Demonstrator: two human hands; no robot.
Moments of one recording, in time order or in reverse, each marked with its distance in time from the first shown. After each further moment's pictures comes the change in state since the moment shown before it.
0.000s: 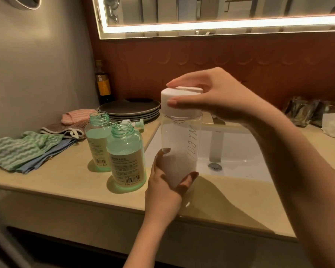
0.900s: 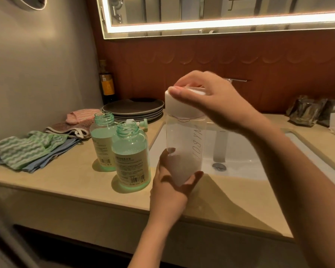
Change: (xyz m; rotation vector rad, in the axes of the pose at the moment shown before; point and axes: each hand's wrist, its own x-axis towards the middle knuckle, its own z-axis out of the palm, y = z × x) left_hand -0.002 0.007 -0.002 -0.020 -0.016 -0.013; right_hand 0.005 0.007 0.021 -0.019 0.151 -0.056
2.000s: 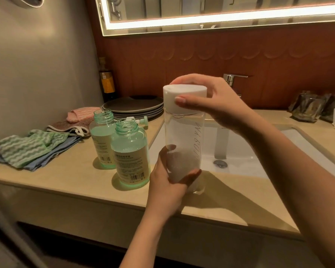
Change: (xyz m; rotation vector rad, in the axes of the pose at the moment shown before) left_hand 0.005 0.001 -0.006 -0.062 -0.057 0.010; right_hand 0.000 0.021 0.007 0.434 -0.071 -0.017
